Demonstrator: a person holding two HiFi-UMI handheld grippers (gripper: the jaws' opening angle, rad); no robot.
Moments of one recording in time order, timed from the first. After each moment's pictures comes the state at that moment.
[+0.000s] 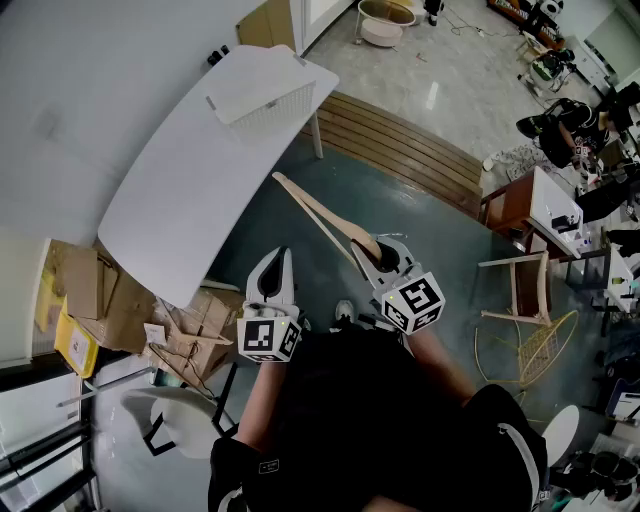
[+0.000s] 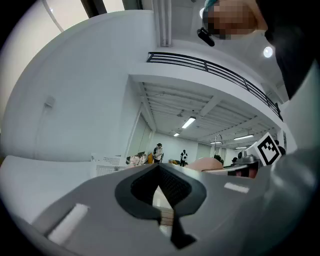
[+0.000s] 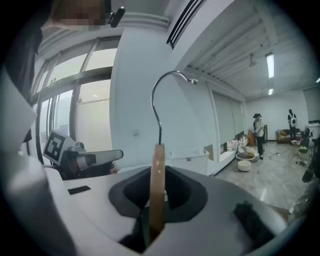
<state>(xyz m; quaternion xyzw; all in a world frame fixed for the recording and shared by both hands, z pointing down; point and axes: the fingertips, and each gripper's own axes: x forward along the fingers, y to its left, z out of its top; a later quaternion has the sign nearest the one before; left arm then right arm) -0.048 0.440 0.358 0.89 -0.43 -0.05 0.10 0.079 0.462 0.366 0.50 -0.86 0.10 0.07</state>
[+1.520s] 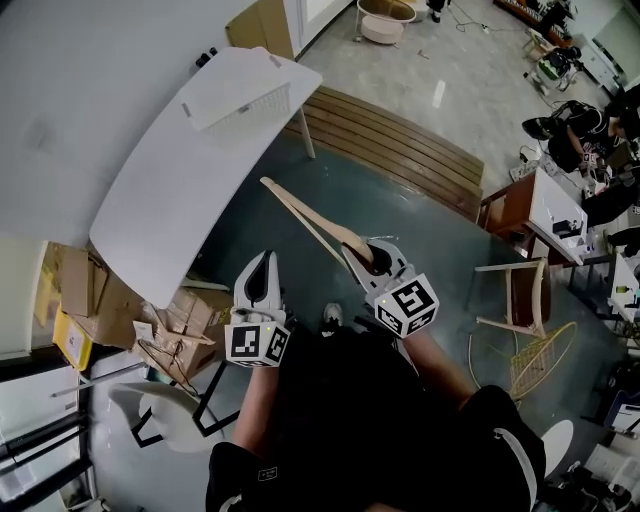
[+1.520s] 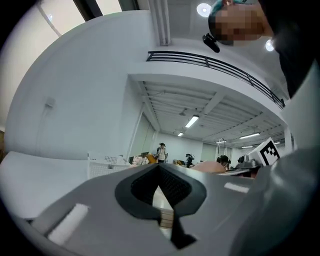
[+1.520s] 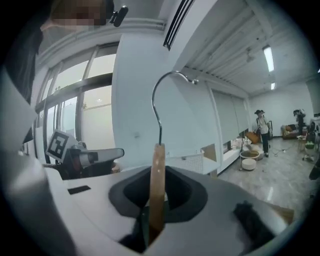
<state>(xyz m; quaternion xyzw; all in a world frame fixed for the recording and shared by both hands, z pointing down) 0.034 0.446 0.360 0.88 -0.46 -0.05 0.10 0.168 0.467 0.377 0.47 -0.87 0.11 0.05</state>
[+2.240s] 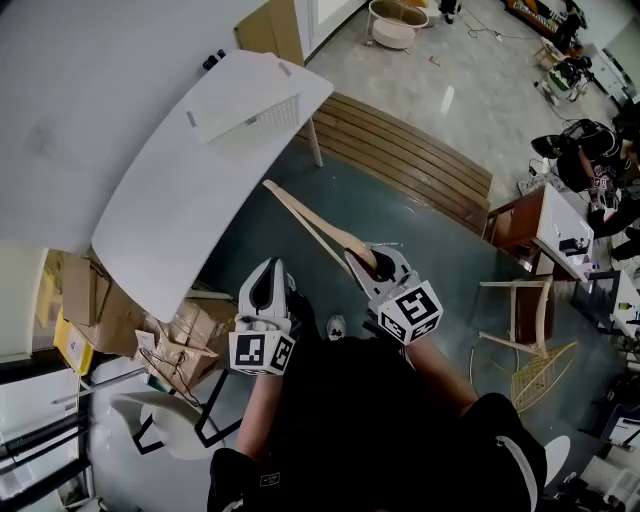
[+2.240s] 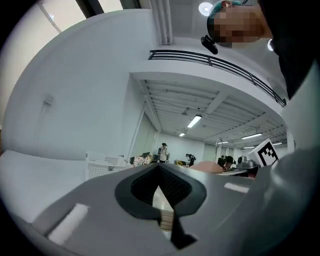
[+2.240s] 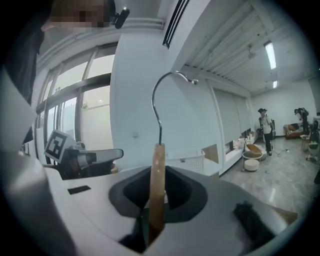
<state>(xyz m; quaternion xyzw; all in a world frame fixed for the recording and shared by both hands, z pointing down) 0.035 0.393 0.370 0.87 -0.47 -0.05 0.11 0.166 0.407 0.387 0.46 -0.88 0.11 0.05</state>
